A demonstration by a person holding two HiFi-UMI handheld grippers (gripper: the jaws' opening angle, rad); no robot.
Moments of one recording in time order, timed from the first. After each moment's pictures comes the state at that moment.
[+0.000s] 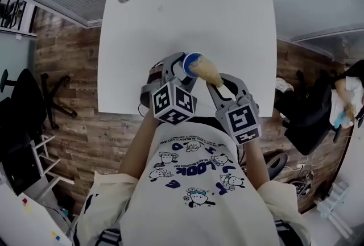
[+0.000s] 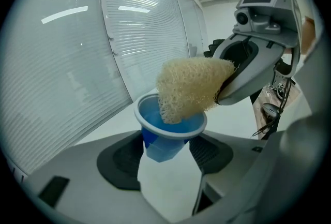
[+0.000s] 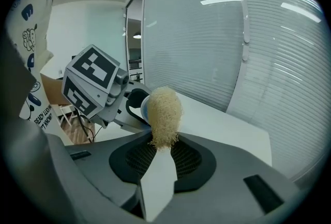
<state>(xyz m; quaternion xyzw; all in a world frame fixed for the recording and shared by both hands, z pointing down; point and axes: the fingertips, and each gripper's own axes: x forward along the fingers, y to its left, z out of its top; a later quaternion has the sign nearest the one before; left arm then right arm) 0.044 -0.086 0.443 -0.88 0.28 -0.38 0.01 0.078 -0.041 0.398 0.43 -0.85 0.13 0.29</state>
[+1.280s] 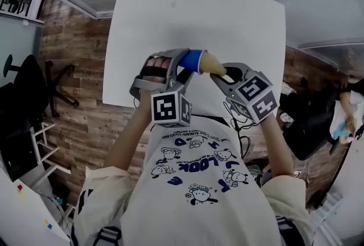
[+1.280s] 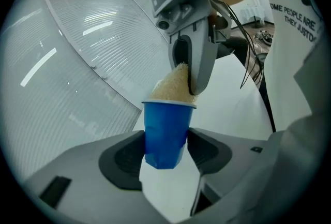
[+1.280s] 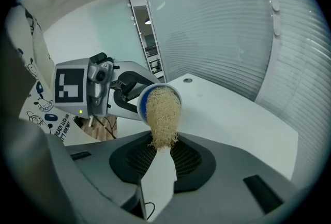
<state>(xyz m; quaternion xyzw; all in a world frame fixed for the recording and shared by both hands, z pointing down) 0.017 -0.082 0.411 -0.83 0.23 -0.45 0.22 0.062 -0.055 0.408 0.28 -0.87 0.23 0.35</state>
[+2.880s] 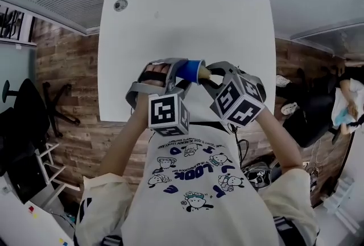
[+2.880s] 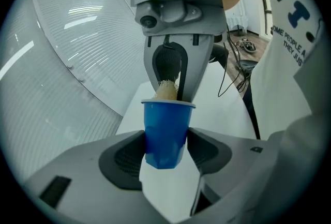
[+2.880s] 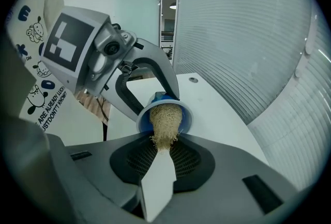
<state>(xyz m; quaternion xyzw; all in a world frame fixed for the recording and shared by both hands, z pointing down) 0.041 -0.075 0.416 -0.85 0.12 -0.48 0.19 0.052 -0.064 0.409 0.23 -0.86 0.10 0.45</state>
